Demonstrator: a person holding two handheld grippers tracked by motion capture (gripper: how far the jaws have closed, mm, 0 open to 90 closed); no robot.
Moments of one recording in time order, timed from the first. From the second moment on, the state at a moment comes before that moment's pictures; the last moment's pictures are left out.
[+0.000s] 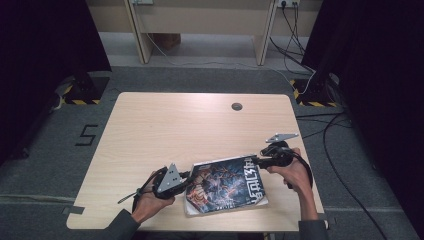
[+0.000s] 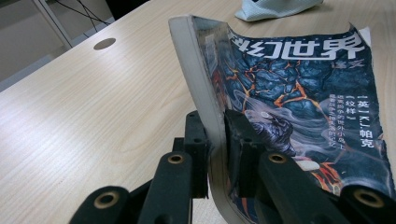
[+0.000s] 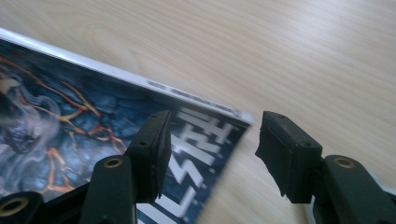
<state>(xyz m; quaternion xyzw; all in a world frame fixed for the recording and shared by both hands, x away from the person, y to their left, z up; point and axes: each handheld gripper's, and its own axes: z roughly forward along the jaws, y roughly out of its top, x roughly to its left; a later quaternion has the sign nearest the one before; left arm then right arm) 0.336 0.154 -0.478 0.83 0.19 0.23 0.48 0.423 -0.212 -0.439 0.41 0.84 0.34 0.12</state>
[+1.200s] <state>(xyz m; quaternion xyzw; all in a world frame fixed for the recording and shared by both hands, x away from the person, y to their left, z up) 0.354 0.167 -0.477 0.81 0.21 0.21 0.50 0.418 -0.139 -0.439 0.27 0.90 0.34 0.09</state>
